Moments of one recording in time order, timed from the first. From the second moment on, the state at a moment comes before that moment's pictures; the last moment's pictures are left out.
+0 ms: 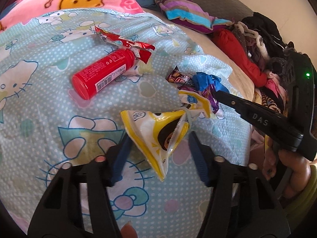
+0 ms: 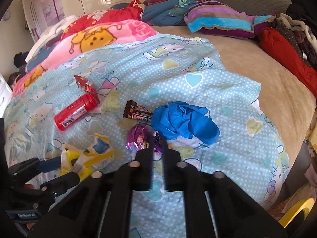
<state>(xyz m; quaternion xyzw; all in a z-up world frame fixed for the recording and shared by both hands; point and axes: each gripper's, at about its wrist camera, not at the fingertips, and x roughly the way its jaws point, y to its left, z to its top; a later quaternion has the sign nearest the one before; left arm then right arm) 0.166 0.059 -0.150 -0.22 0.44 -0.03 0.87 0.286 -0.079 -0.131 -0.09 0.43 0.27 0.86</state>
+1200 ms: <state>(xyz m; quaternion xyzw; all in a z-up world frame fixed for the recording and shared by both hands) 0.133 0.065 -0.077 -0.21 0.37 -0.03 0.90 0.272 -0.084 -0.134 -0.11 0.44 0.29 0.84</state>
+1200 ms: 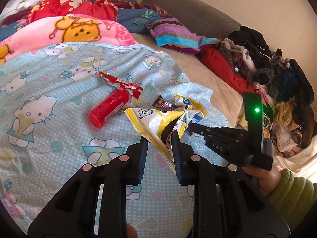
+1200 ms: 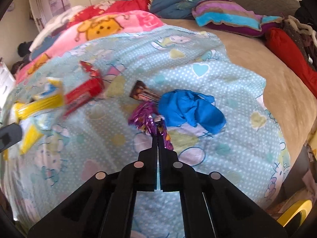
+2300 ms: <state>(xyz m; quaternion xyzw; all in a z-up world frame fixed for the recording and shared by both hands) 0.128 -0.025 -0.043 -0.15 0.35 -0.13 0.92 0.161 -0.252 -0.077 0.04 0.38 0.19 0.90</state>
